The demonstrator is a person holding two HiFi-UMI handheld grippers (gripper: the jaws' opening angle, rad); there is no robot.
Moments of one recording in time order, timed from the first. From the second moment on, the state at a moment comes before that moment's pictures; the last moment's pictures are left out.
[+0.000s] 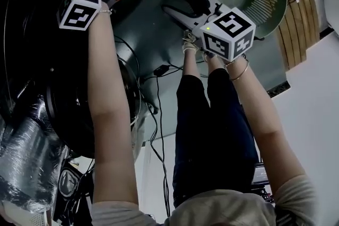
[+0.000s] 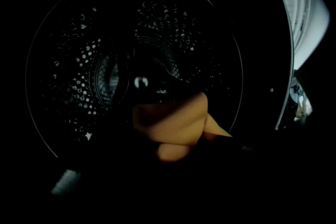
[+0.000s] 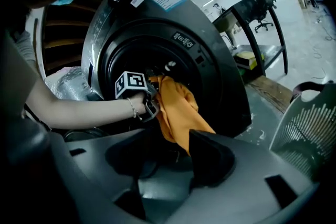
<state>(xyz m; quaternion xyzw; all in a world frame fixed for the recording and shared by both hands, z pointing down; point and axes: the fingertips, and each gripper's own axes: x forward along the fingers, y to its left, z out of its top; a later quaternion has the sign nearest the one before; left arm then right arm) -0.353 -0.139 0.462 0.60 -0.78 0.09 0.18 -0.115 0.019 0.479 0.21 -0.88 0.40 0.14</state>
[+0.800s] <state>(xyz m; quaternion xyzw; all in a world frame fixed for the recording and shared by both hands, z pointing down) -0.315 -0.037 0.498 0.56 -0.75 0.04 0.36 -0.099 0.067 0.479 0.18 -0.87 0.43 0.17</state>
